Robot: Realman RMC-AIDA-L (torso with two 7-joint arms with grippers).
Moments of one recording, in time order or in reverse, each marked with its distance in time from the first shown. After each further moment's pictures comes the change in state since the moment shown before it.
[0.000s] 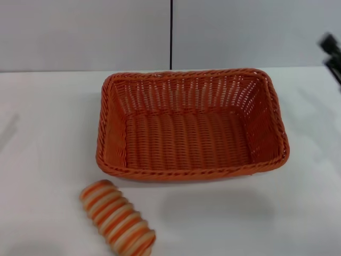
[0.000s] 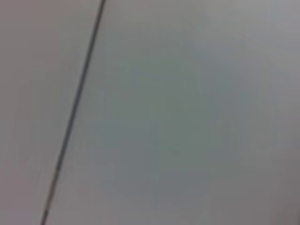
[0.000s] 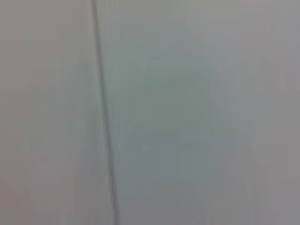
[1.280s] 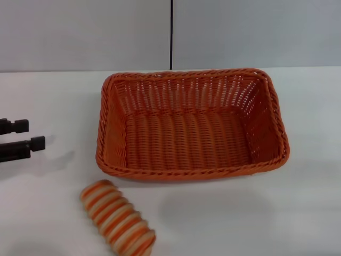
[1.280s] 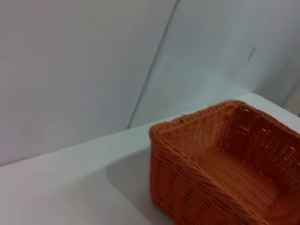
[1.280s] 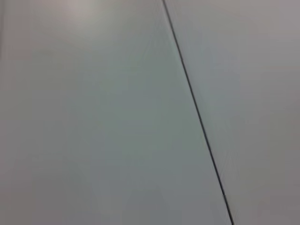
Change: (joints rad) left arm -0.174 -0.090 -0.356 0.545 1.078 0.289 -0.644; right arm 0.078 -0.027 0.177 -0.554 0.287 0.551 -0.161
